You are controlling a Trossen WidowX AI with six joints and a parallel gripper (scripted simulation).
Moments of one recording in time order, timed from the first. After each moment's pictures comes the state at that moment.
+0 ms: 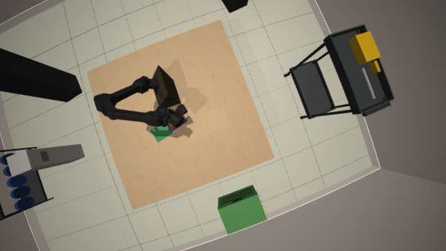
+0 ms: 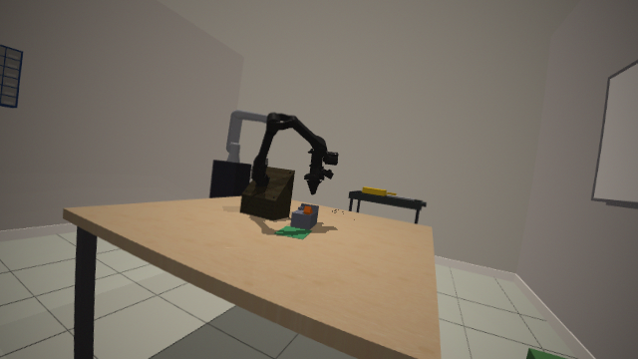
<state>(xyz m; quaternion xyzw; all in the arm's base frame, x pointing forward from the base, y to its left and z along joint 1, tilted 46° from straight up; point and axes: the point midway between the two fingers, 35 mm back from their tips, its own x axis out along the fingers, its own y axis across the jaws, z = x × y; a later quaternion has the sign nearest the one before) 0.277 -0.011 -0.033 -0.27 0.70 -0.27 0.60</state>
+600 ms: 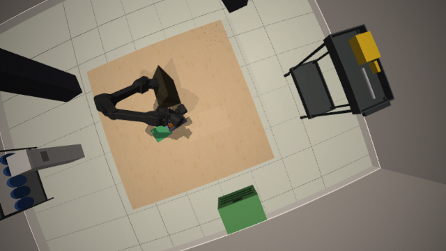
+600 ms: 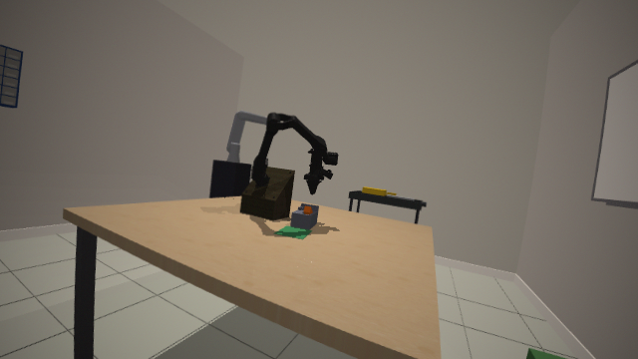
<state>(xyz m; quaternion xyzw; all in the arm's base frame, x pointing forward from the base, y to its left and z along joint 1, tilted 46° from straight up) 0.276 -0.011 -0.032 -0.27 0.70 -0.27 0.60</state>
